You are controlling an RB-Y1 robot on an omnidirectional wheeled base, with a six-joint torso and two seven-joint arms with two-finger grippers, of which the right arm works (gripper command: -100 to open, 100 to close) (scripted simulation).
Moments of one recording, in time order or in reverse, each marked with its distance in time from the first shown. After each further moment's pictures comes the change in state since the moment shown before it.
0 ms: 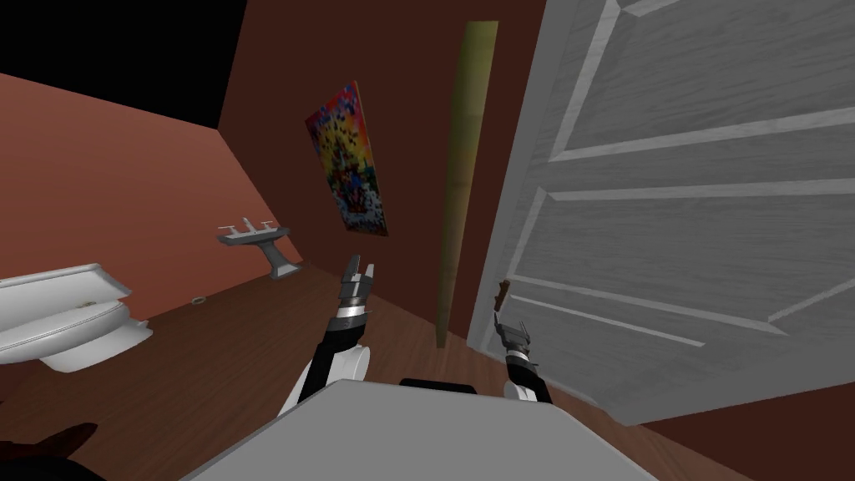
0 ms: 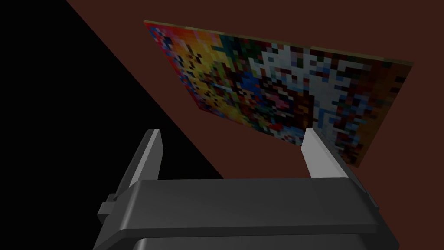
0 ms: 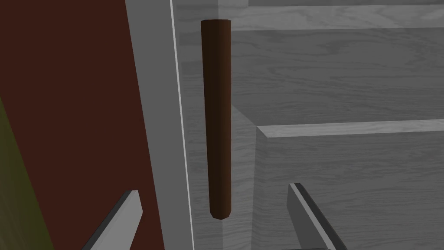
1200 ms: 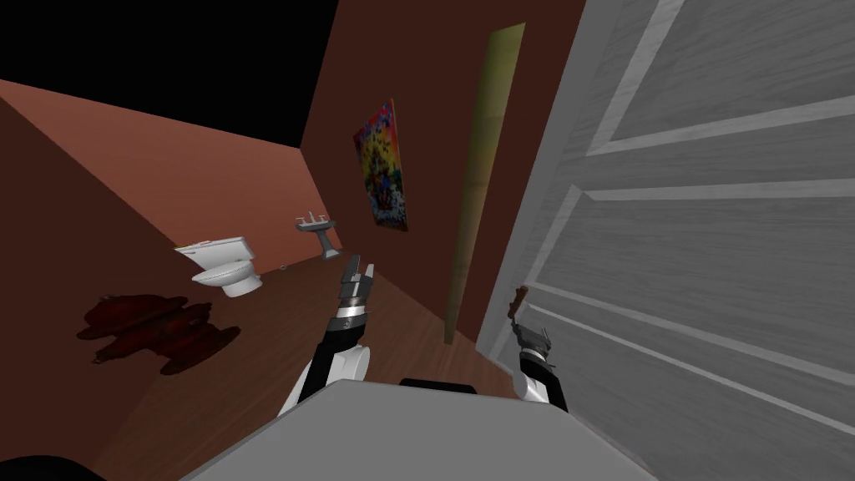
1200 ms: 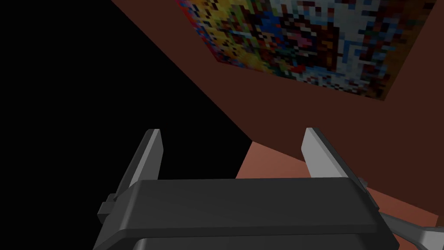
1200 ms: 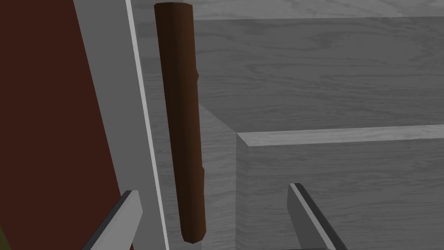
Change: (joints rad) arm -0.124 -0.019 -0.127 0.231 -0.079 -0.043 -0.043
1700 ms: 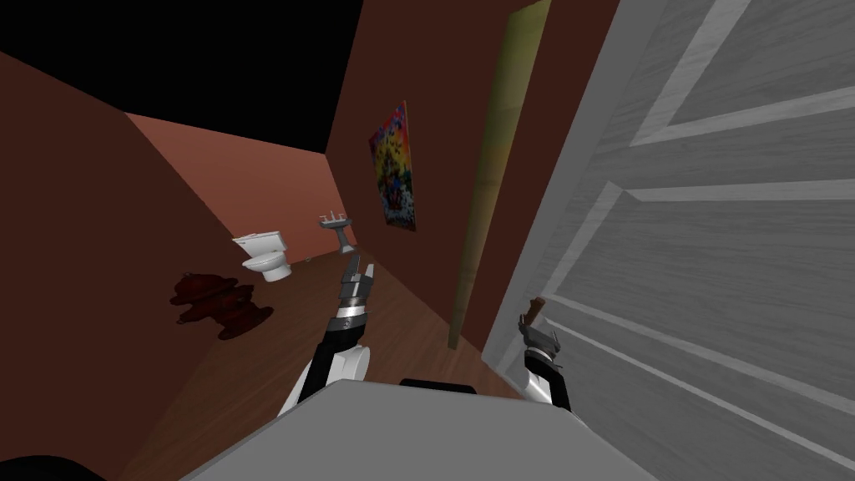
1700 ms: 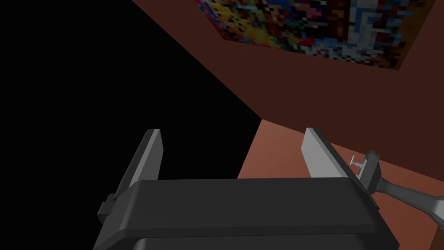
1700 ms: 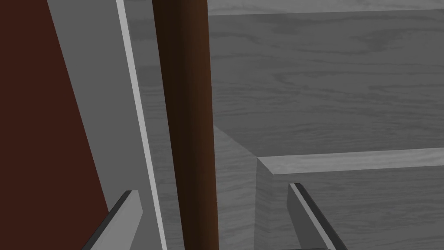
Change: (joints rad) arm -0.068 -0.007 -0.059 0.117 -0.029 -0.023 -0.021
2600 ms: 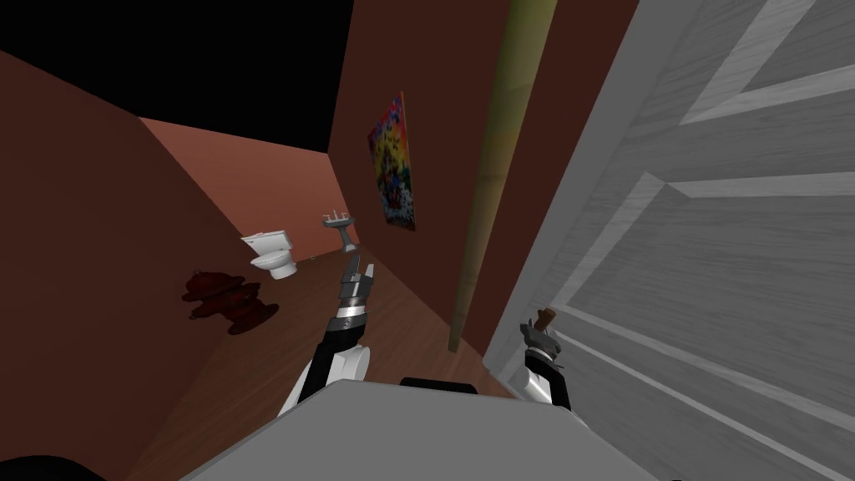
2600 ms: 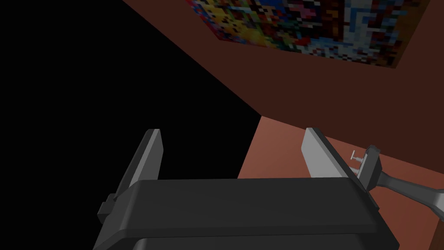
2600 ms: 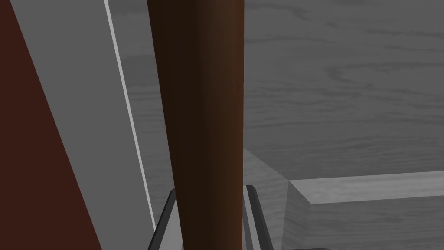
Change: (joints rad) arm -0.010 0.002 -0.013 0.016 -0.008 0.003 0.000
